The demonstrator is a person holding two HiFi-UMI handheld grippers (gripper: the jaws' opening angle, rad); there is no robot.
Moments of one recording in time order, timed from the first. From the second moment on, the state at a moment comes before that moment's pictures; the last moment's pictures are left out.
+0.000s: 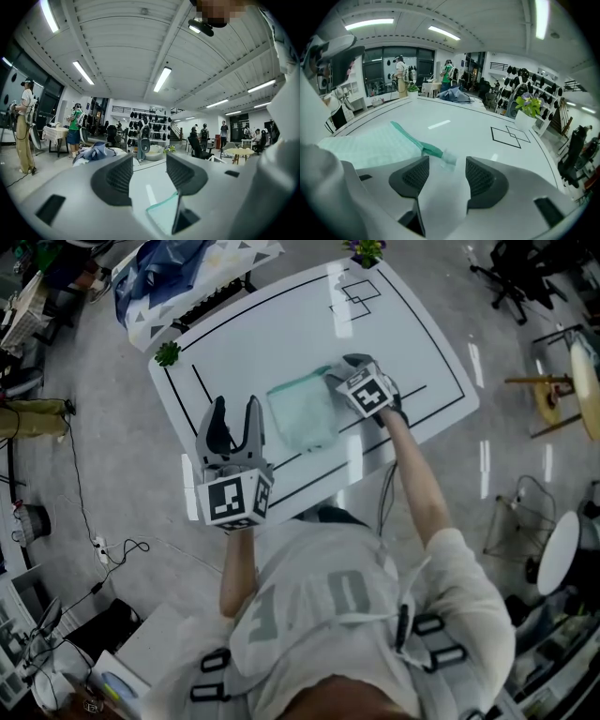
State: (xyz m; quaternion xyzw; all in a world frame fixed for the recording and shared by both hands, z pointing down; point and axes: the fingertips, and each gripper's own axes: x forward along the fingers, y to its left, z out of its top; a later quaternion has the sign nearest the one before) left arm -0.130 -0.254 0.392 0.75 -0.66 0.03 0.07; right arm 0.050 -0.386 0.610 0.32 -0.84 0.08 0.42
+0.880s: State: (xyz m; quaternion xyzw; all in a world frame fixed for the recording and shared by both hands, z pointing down) left arm -0.129 -0.260 0.401 0.75 -0.66 0.03 0.09; right arm 0.042 -0.372 0.595 0.31 -0.86 0.10 0.39
